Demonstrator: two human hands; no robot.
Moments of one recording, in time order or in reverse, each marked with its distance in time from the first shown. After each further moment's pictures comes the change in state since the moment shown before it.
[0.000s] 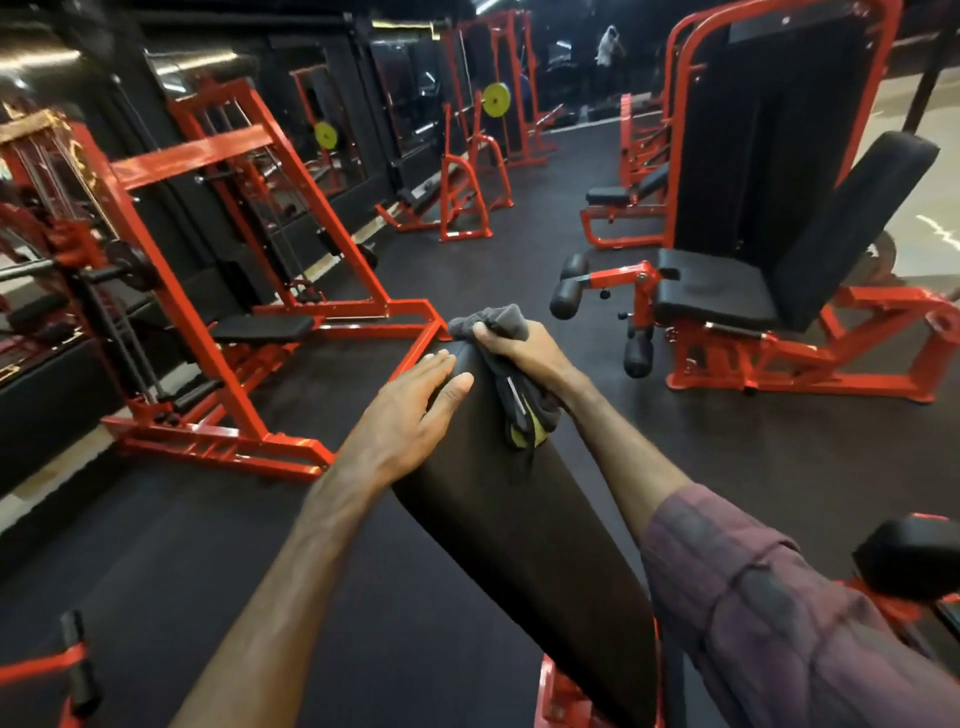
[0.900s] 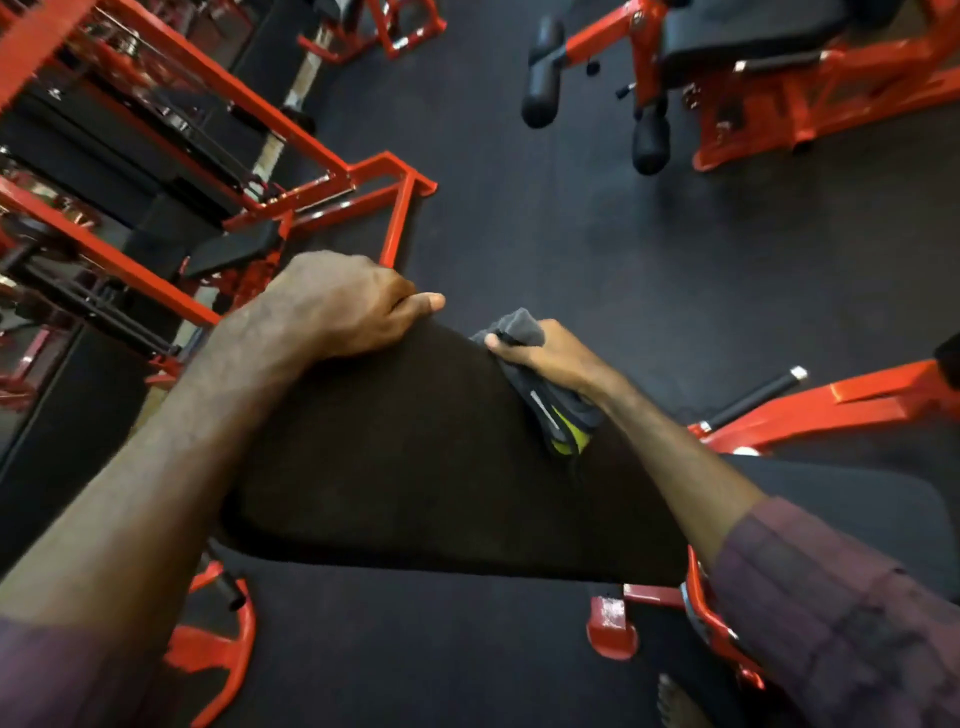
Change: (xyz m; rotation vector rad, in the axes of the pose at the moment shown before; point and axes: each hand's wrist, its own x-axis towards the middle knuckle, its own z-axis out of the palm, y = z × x) left_hand 0.162 0.047 0.079 1.069 -0.721 0.050; right_hand -0.061 0.184 -0.085 0.070 0.035 0.420
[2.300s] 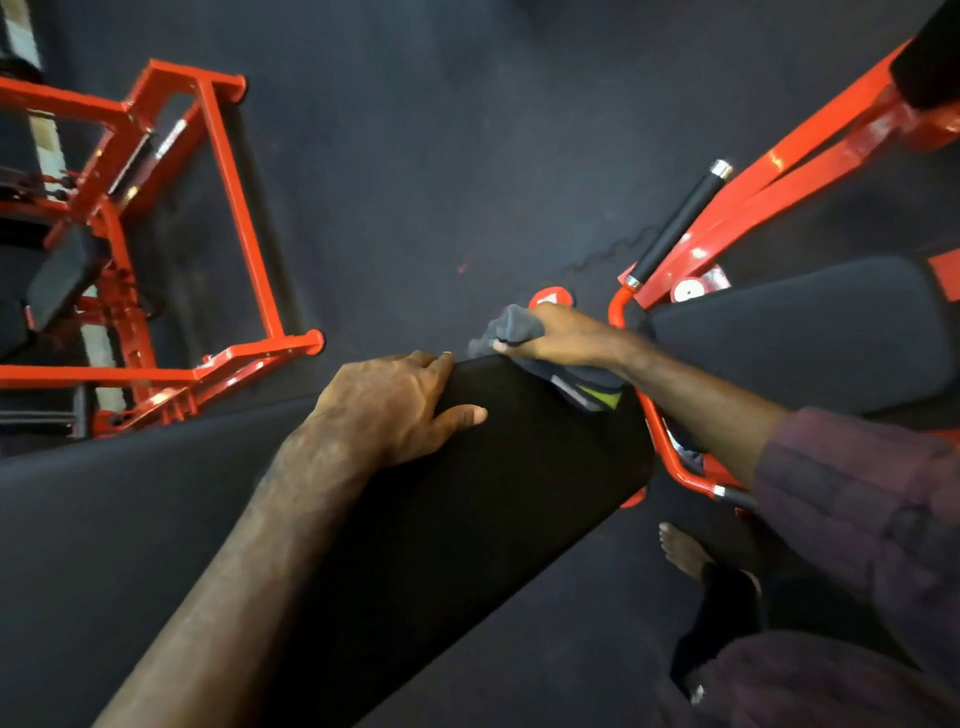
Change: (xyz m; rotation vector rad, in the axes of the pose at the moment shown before) left_hand 0.142 0.209 0.130 0.137 -0.411 0.426; right_hand -0.011 0.248 -0.113 -0.185 -0.032 0.331
